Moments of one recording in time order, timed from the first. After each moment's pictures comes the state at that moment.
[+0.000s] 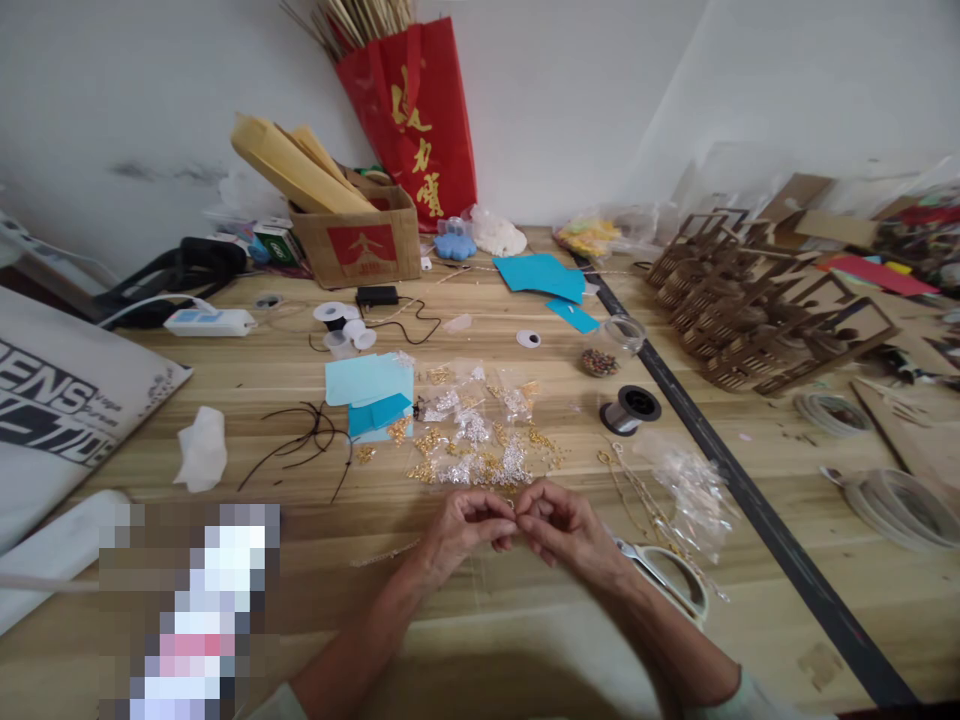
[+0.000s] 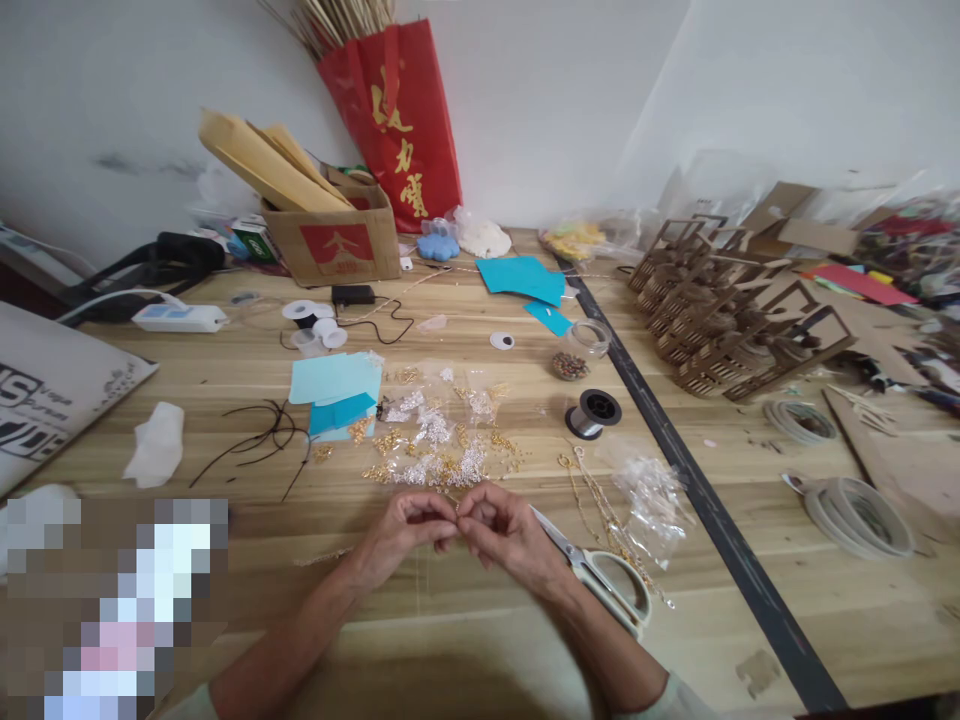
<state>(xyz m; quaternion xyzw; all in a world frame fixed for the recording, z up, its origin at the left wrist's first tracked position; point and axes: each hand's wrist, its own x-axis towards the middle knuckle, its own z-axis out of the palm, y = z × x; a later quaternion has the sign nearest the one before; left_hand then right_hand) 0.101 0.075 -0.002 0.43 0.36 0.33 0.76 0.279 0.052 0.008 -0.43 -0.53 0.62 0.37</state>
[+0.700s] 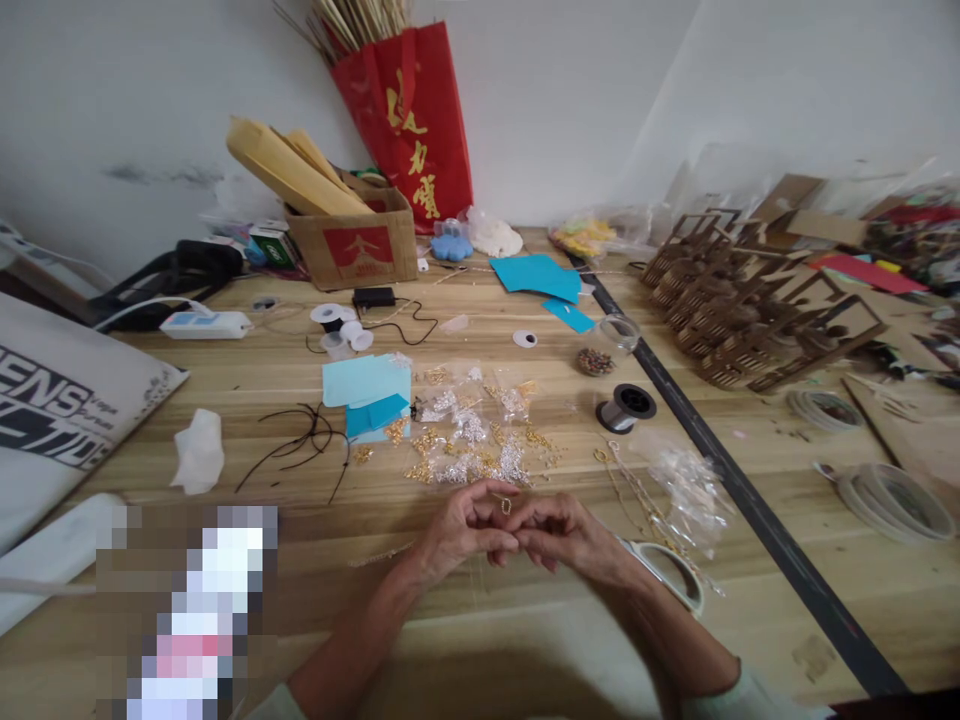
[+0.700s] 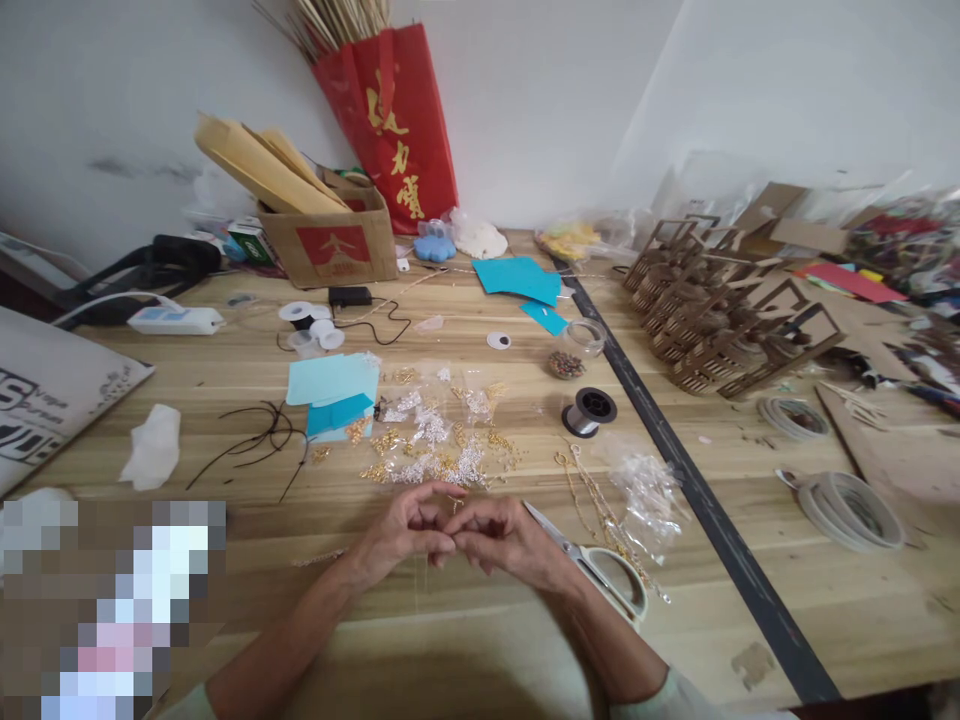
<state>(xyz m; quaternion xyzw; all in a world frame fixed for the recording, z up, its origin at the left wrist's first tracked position) 0.100 0.076 -0.002 0.41 0.31 0.28 0.81 0.285 0.055 0.010 -0.36 -0.58 0.66 0.31</state>
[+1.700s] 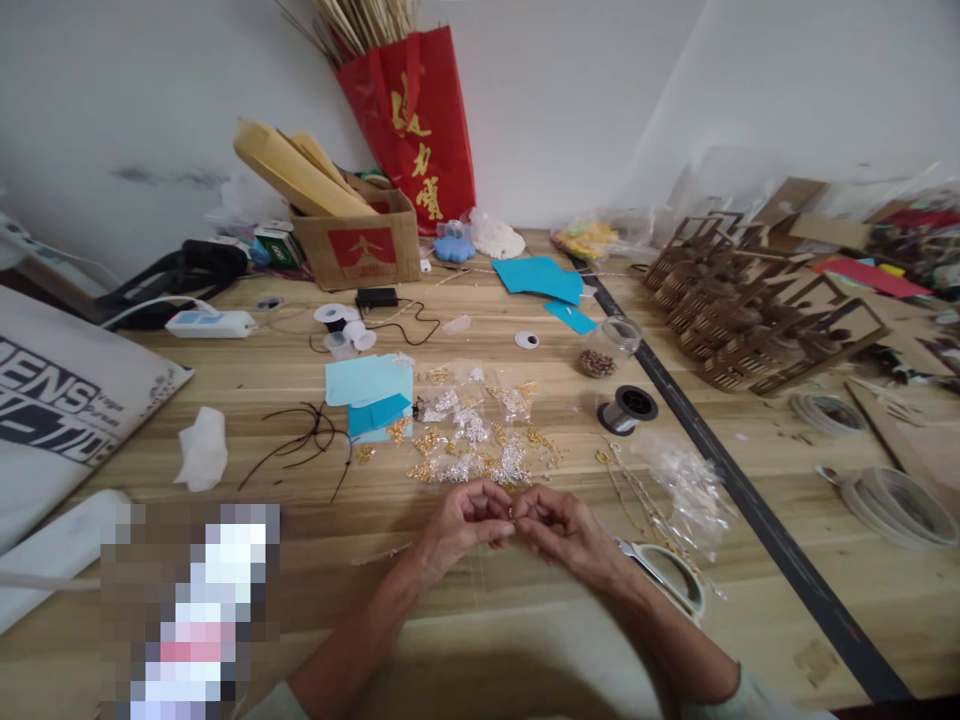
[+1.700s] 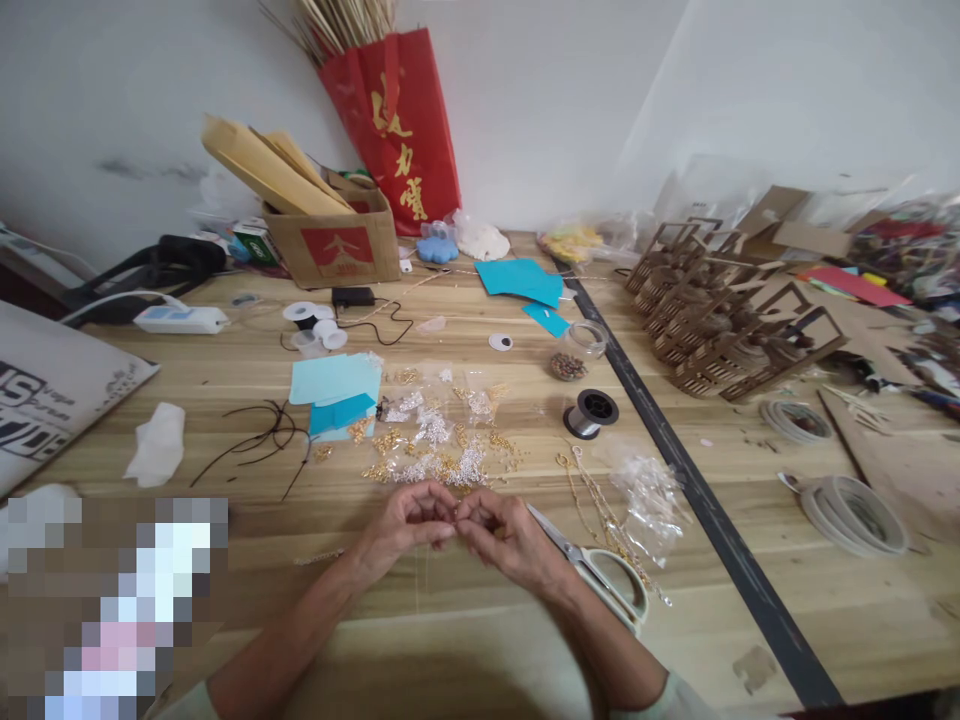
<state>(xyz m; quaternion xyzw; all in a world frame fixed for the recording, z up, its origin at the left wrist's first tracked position) 0.100 0.077 0.000 0.42 0.35 0.33 0.77 0.281 0.050 0.016 -0.46 -0.60 0.58 0.31</state>
